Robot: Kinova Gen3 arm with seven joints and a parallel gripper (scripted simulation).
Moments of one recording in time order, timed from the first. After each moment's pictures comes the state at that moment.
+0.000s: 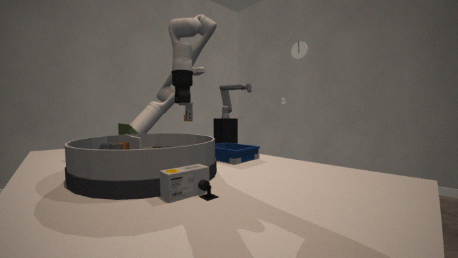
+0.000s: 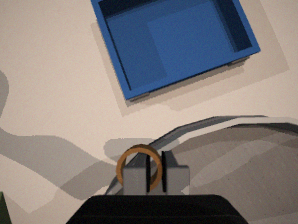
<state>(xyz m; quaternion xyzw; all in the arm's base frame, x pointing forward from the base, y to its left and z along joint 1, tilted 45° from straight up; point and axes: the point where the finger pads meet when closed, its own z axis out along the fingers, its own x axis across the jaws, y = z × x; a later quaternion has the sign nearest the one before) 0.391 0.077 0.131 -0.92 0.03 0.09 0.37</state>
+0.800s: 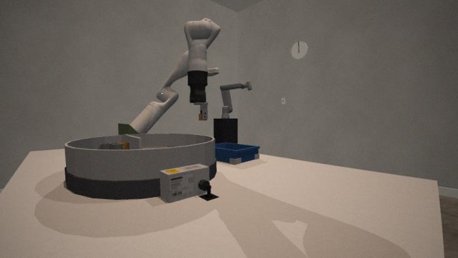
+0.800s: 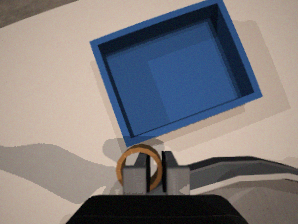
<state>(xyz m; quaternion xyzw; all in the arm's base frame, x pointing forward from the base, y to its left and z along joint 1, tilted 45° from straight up) 0.397 0.119 0.174 -0.92 0.03 0.09 0.37</state>
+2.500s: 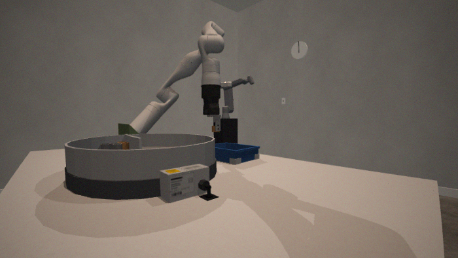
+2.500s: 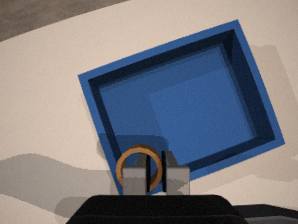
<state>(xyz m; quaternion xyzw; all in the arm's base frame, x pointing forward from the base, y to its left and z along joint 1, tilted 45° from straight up) 0.395 0.193 0.179 -0.92 0.03 0.08 0.37</state>
